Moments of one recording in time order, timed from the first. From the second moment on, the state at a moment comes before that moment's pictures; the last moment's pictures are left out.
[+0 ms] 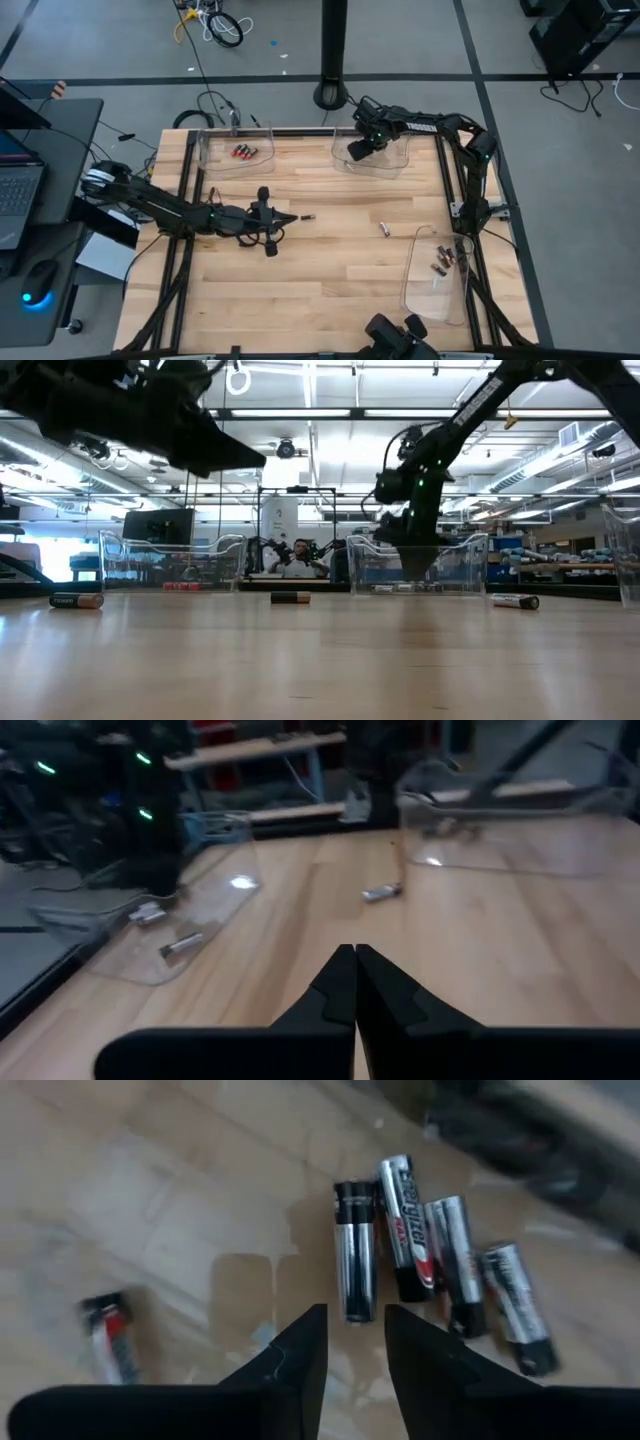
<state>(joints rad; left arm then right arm) -0.22 1.28 0.38 0.71 -0.43 0.05 -0.75 1.97 1.34 -0.68 0.03 0.32</state>
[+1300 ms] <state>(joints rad) -0.22 1.35 0.75 -0.85 -0.01 -0.15 0.07 1.42 1.03 -0.53 0.31 0.31</state>
